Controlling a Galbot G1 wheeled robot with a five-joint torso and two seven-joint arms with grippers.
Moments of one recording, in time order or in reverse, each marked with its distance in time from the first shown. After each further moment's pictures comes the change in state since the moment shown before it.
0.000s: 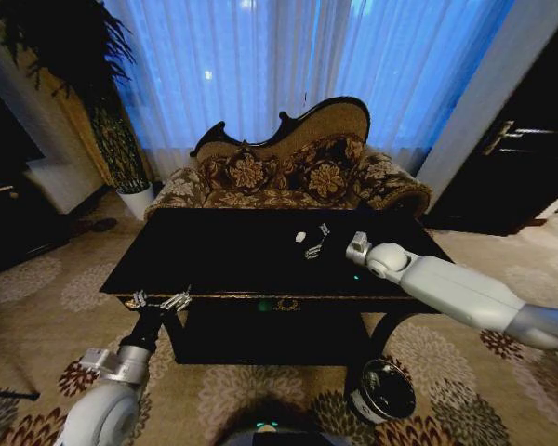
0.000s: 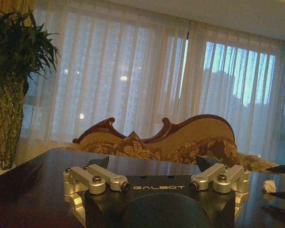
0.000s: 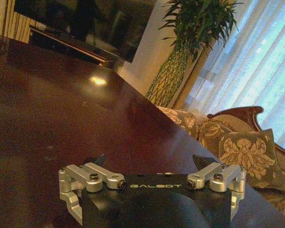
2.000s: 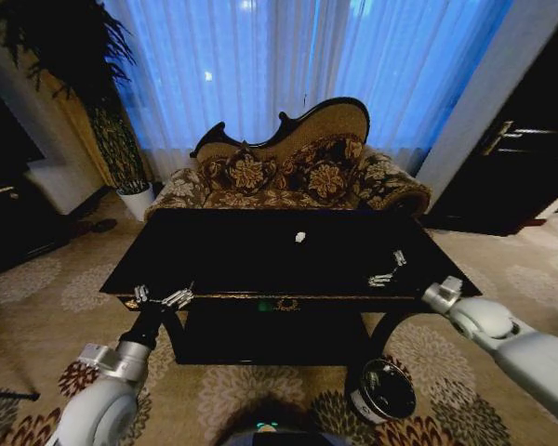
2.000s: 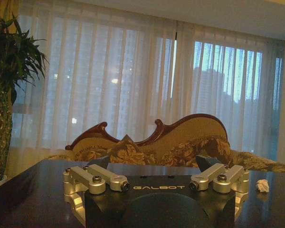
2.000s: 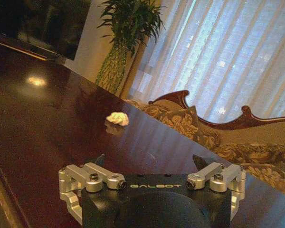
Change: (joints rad) left arm -0.020 0.061 0.006 -0.020 0.013 0.017 -0.020; right arm -1.240 -0.234 1.272 0.296 -0.135 0.041 -0.034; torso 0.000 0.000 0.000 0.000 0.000
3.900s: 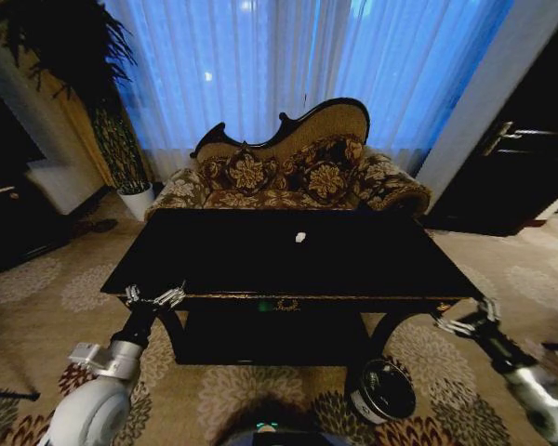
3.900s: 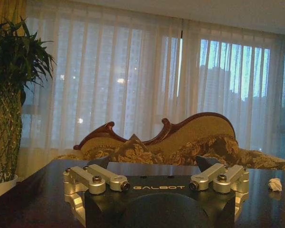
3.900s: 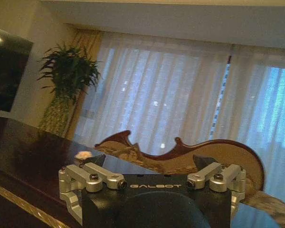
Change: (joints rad) left arm 0.012 0.000 -0.044 0.011 -0.015 0.003 0.005; right arm -0.617 0.520 0.739 0.182 0.009 0.196 -0.215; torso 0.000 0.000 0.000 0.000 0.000
